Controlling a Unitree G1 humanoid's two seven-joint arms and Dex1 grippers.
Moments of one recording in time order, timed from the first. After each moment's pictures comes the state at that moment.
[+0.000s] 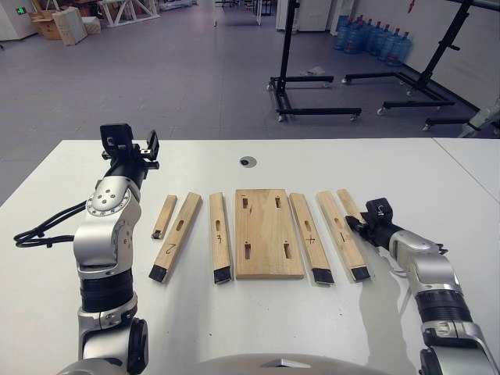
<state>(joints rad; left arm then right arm) -0.39 0.24 0.24 -0.35 -0.19 0.69 0.01 -0.22 -0.51 -0.14 0.32 0.17 0.46 0.44</state>
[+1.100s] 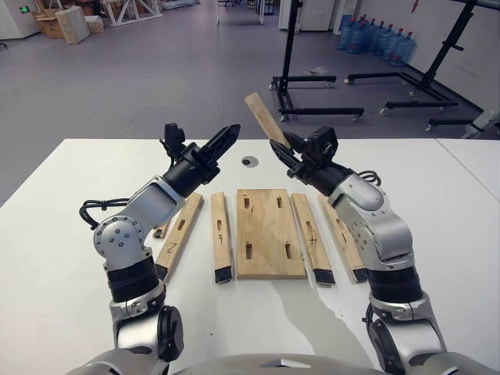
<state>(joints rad) -0.47 0.02 0.37 -0.29 -1.25 1.03 0.01 -0.42 -0.27 0.06 -0.27 0.30 0.44 0.42</state>
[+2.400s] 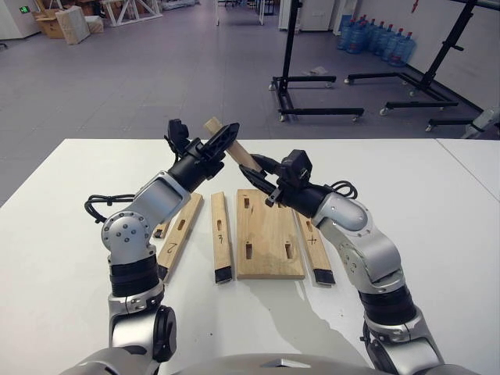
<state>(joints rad) -0.48 0.07 0.27 -0.25 -1.32 0.89 0.09 -0.33 -0.25 0.20 -0.39 0.29 0.43 0.50</state>
